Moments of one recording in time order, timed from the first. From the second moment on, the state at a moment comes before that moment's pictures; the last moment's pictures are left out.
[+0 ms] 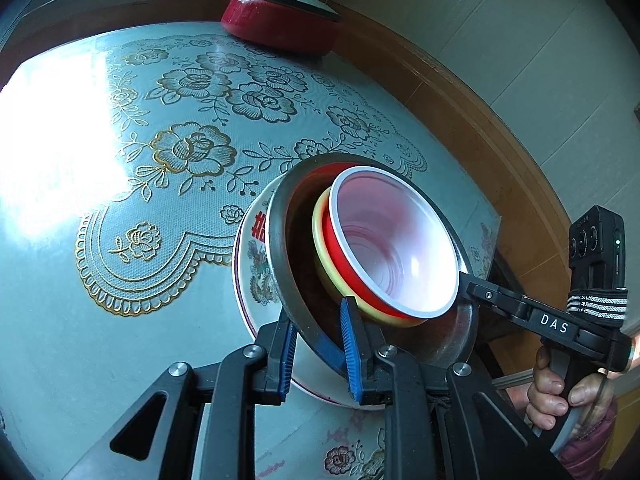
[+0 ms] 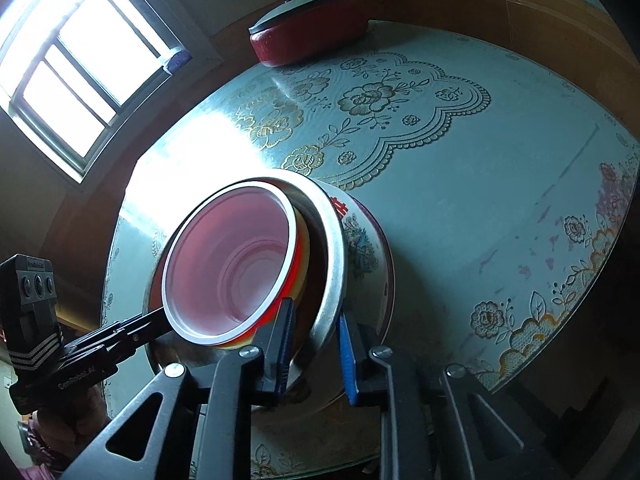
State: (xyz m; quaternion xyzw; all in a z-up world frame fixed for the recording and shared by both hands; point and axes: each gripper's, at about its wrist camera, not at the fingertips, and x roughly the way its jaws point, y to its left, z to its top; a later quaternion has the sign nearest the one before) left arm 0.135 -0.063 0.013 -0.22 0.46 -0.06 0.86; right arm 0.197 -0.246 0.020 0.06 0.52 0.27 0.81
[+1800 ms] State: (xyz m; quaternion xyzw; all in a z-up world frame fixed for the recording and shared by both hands) left arm 0.115 -0.069 0.021 -0.20 0.42 0.04 0.88; right arm 0.192 -0.252 0.022 0.06 0.49 0.27 0.82
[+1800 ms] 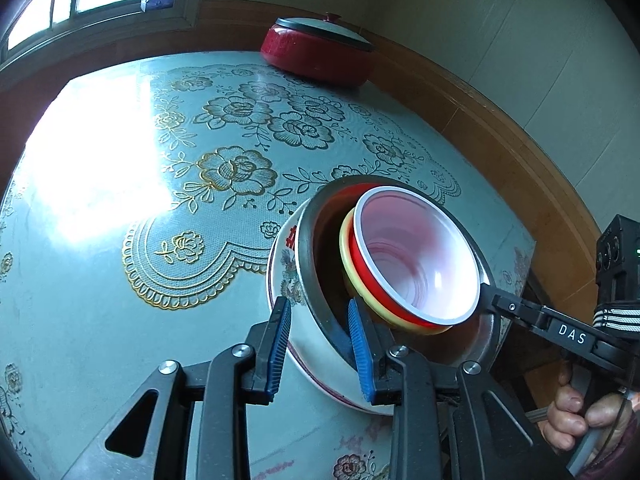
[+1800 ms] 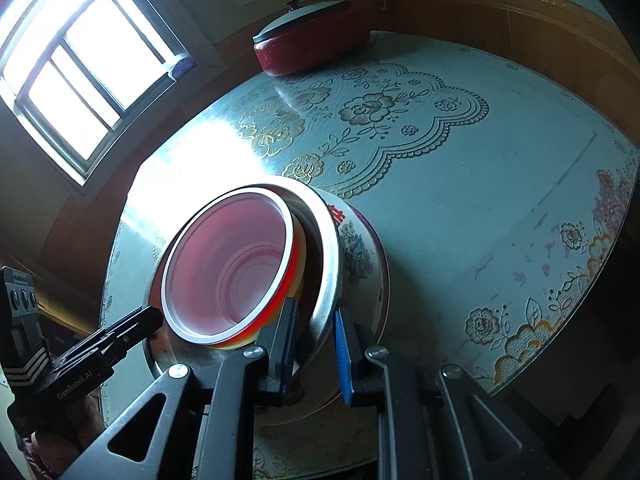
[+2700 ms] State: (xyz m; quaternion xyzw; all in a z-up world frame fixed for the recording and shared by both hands) left arm 0.090 -0.032 0.031 -0.16 0.40 -0.04 0.90; right arm 0.113 -0.244 0.054 0.11 0.41 0.15 0.89
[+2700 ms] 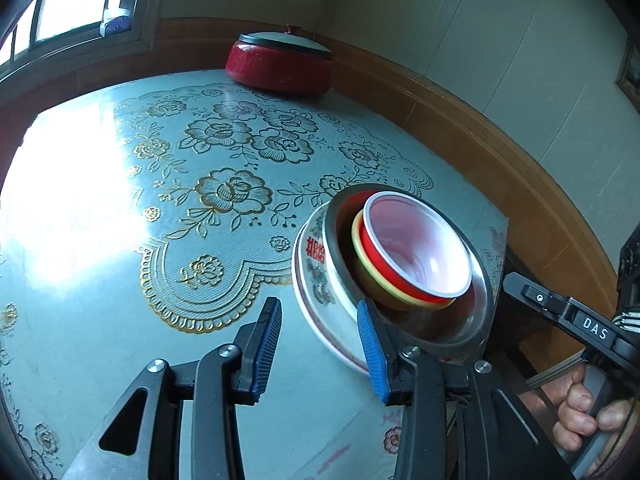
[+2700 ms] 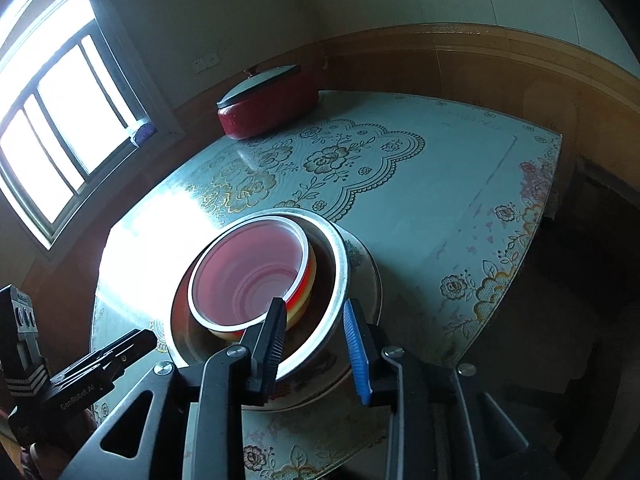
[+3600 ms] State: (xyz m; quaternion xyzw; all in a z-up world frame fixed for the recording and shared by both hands) left arm 0.025 -0.036 0.000 -0.07 0.41 -0.02 0.91; right arm 0.009 -0.201 0.012 0.09 0.41 0.05 0.91
